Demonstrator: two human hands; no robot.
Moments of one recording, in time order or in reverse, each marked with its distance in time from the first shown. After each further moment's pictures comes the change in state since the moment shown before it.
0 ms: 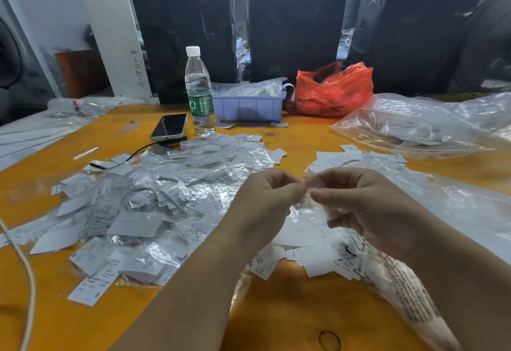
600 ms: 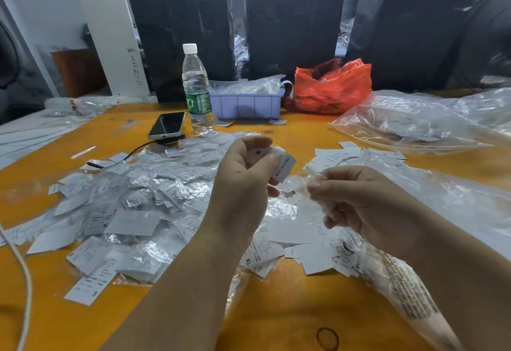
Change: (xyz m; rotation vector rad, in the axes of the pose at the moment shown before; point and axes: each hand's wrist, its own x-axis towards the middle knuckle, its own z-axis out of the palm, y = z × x) left_hand 0.000 0.007 -0.007 -0.280 0.258 0.119; right_hand 0.000 -0.001 0.001 0.047 -0.096 -0.030
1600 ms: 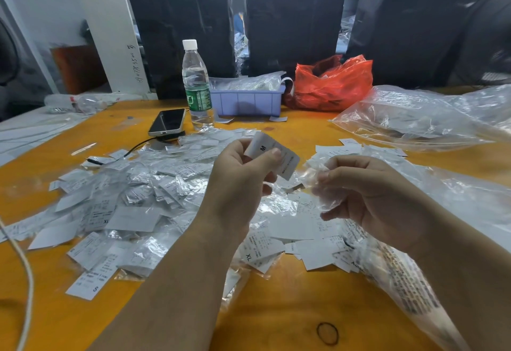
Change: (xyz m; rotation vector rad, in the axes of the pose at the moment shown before) left_hand 0.004 0.001 -0.006 -0.011 -0.043 -0.085; right_hand 0.000 -0.003 -0.003 0.098 -0.002 -0.057
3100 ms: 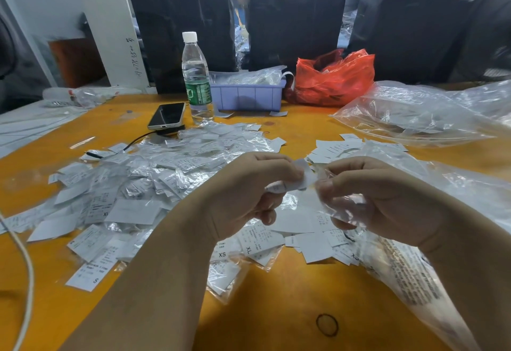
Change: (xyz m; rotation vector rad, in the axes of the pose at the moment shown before) left_hand -0.006 0.018 -0.007 0.116 -0.548 -0.188; right_hand -0.005 -0.006 -0.005 -0.085 -0.288 0.075
